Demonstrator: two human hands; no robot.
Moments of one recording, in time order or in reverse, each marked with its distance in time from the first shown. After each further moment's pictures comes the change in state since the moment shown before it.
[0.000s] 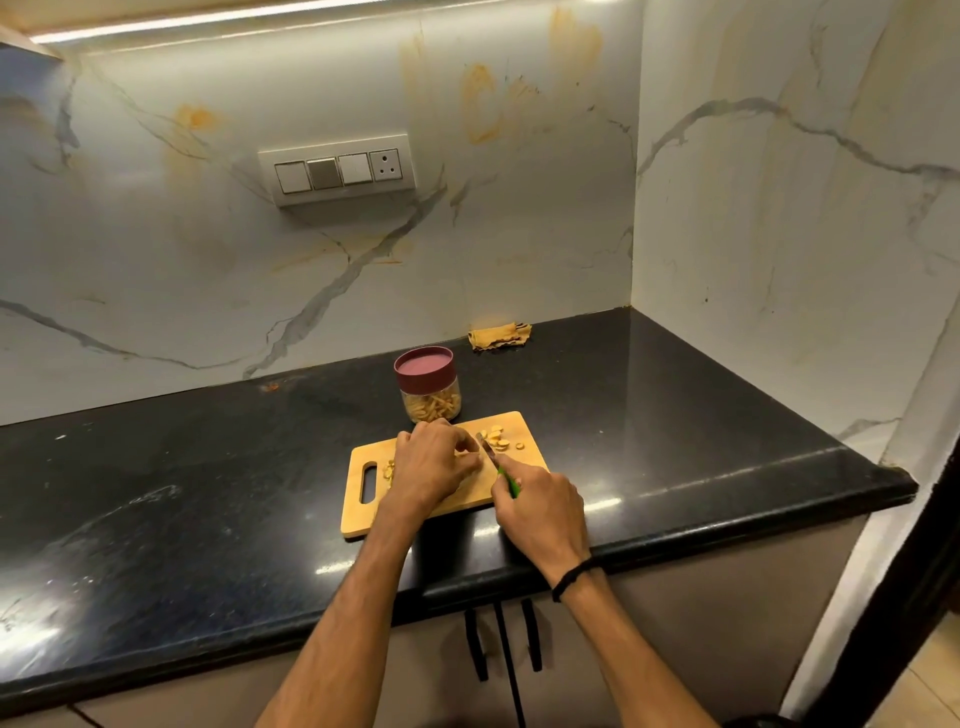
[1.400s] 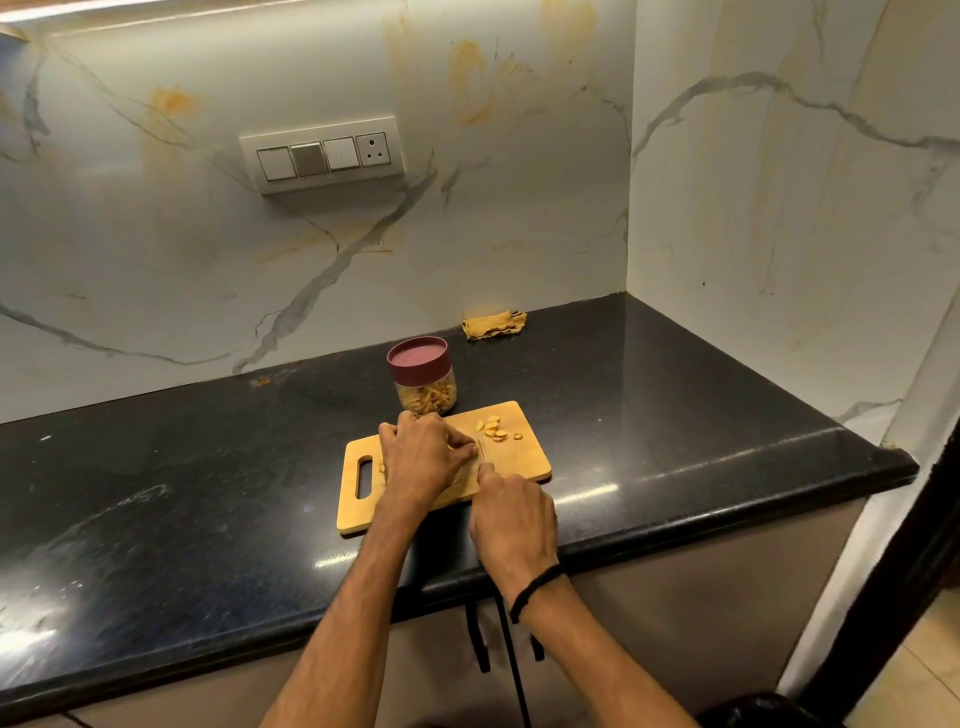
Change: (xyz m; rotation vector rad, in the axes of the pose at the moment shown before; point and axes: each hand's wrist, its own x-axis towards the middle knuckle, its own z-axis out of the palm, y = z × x) left_hand -0.008 0.004 -0.004 0.057 0.049 -0.098; right_hand -0.012 -0.039 0.013 -0.261 -0.094 0.062
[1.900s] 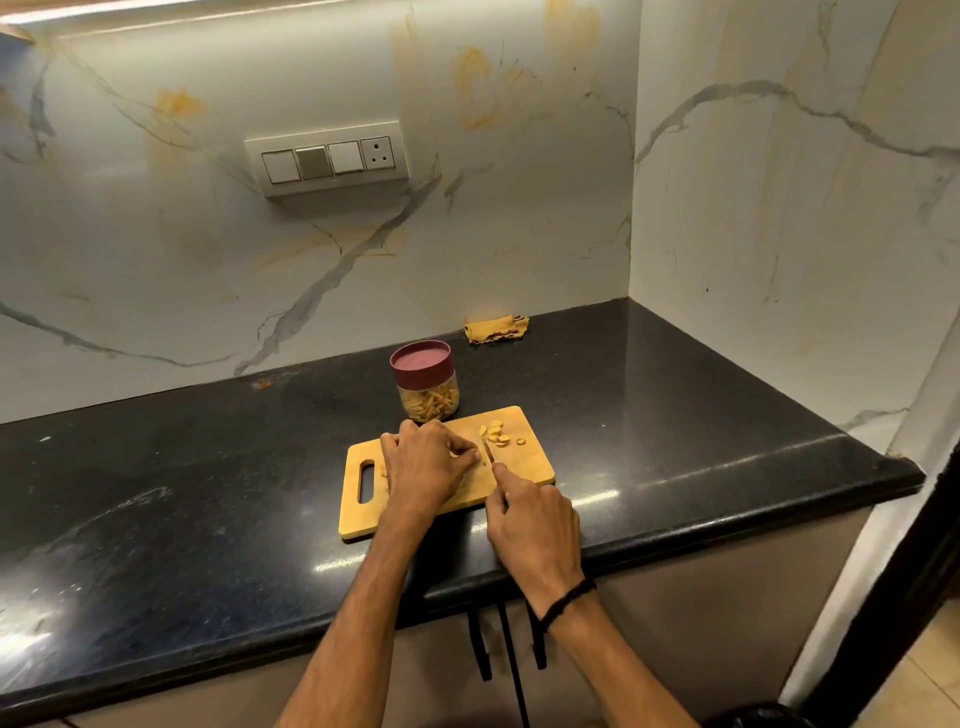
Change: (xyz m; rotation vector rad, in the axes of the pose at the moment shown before) left_hand -0.005 0.000 0.002 -0.039 0.018 -0.023; right_hand -0.005 0.019 -0.004 0.192 0.065 0.028
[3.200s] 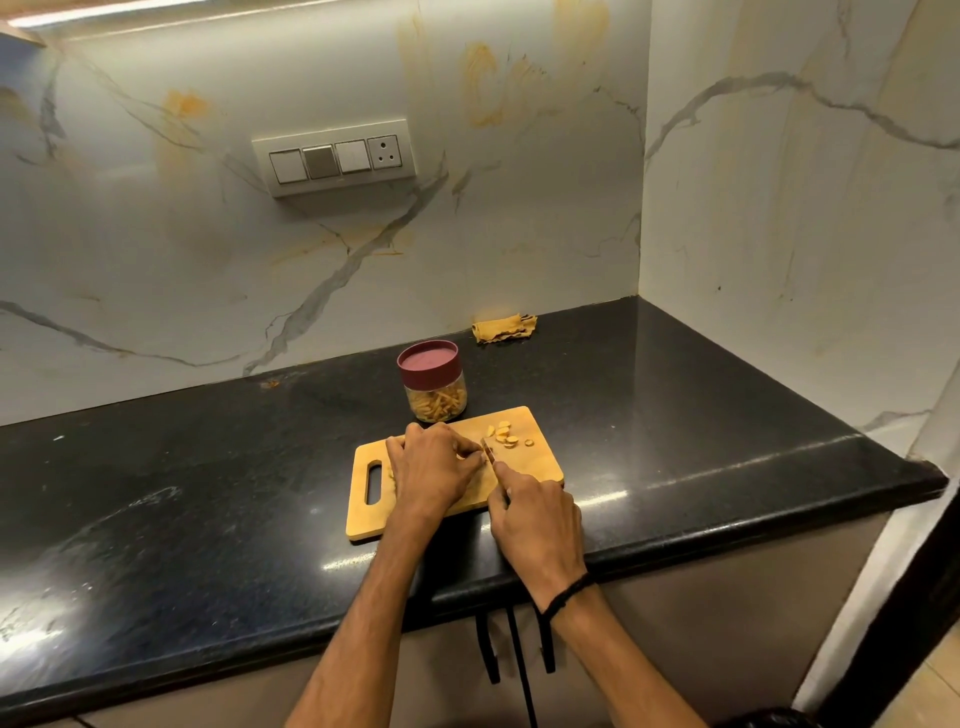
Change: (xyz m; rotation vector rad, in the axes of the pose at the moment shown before) left_hand -0.001 0.001 -0.002 -0.020 -0.023 -0.029; right_hand 0.009 -0.007 -0.001 -0.005 -0.043 0.012
